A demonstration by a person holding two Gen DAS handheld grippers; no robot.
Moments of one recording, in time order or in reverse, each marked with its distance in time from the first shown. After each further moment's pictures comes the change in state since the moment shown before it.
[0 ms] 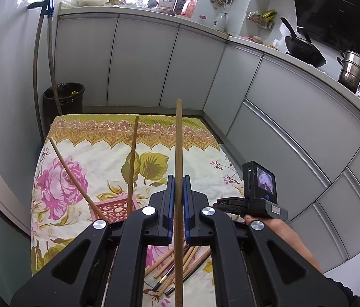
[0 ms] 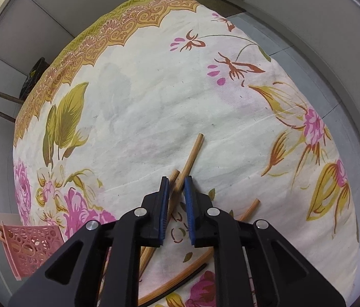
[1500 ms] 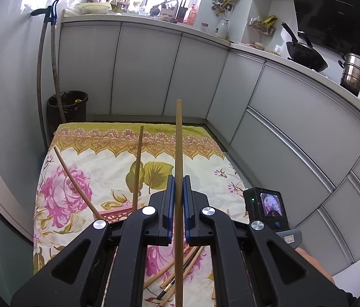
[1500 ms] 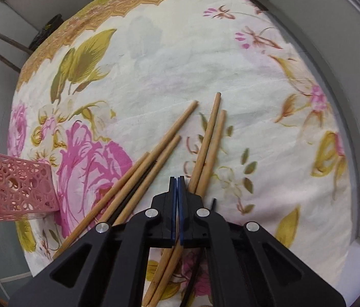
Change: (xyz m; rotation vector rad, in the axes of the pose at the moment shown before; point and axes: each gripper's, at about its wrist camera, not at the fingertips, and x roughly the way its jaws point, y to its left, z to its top) left arm -0.001 -0.001 0.003 0.007 -0.051 0.023; right arm -0.024 0.019 -0.054 -0.167 0.052 -0.038
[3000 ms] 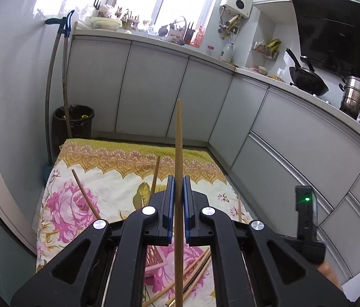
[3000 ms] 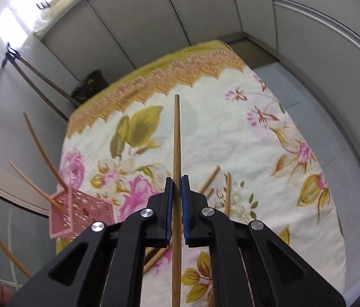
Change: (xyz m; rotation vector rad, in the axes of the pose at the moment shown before) left arm -0.021 0.024 0.014 -0.046 -0.155 0.007; right arm -0.108 -0.005 0.000 0.012 -0.381 0.280
